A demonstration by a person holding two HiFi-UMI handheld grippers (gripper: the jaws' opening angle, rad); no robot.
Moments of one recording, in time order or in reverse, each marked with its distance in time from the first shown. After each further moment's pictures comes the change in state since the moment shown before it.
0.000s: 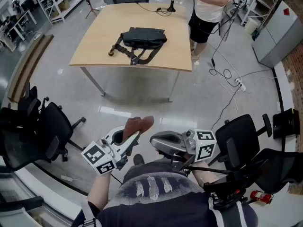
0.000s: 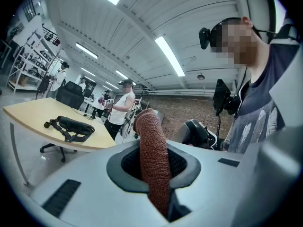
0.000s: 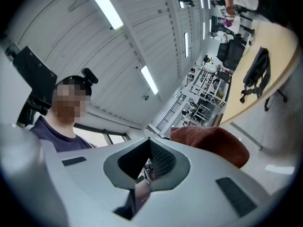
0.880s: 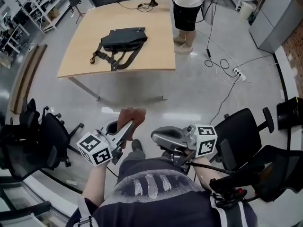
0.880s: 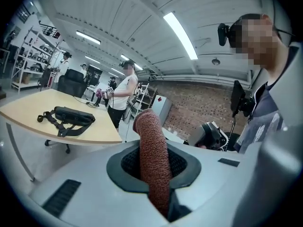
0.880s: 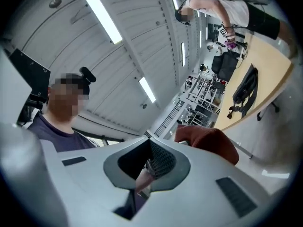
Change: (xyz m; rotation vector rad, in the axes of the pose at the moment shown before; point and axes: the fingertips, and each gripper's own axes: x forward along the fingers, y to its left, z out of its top) left arm 0.142 0.028 -0.012 -0.042 0.175 0.105; right arm -0.122 -0.032 0.086 -0.001 -0.054 -0.009
